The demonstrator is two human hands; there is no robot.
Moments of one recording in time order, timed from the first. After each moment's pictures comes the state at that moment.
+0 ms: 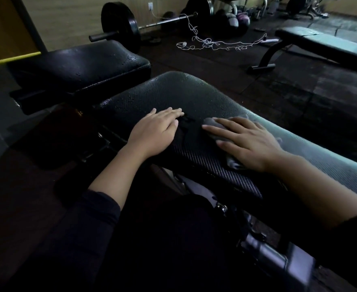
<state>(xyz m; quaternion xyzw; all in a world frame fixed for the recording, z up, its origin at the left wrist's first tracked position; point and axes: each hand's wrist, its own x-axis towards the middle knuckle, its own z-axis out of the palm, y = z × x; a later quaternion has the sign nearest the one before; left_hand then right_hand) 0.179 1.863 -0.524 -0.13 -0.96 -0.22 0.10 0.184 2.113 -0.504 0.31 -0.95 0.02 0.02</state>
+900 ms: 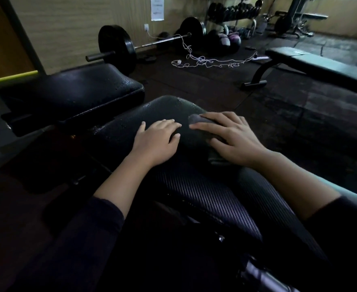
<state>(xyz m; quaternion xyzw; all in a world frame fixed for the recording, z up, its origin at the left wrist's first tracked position) 0.134 1.879 -0.500 -0.08 -0.98 -0.14 0.07 0.128 2.092 -0.472 0.31 -0.94 0.11 0.11</state>
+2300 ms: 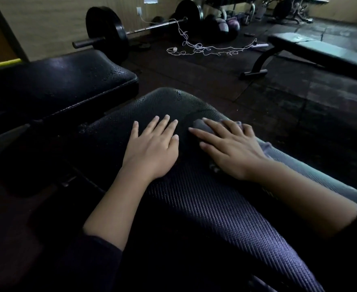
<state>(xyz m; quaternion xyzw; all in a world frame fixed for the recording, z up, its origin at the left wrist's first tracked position) 0.118 1.876 -0.519 -0.04 -0.99 -0.11 0.02 0.105 2.073 -0.507 0.22 -0.97 0.00 0.03</state>
